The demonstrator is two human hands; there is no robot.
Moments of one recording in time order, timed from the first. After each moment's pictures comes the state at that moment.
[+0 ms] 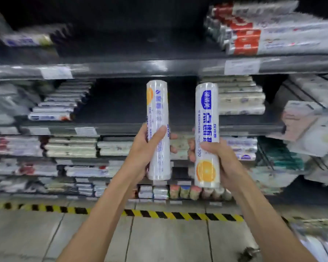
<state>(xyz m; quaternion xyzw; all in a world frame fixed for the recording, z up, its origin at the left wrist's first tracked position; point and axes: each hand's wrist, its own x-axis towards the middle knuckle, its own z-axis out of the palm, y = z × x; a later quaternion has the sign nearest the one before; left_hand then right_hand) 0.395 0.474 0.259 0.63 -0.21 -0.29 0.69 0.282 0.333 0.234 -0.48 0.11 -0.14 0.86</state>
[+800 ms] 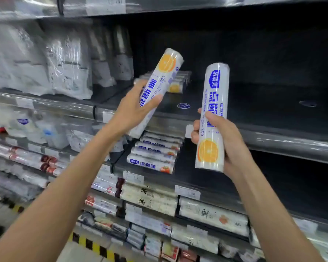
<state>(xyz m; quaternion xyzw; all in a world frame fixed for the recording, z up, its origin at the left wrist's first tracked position) 0.849 0.709 0.371 0.80 -0.34 0.13 0.47 0.698 0.548 0.345 -0.51 0.00 -0.14 0.85</state>
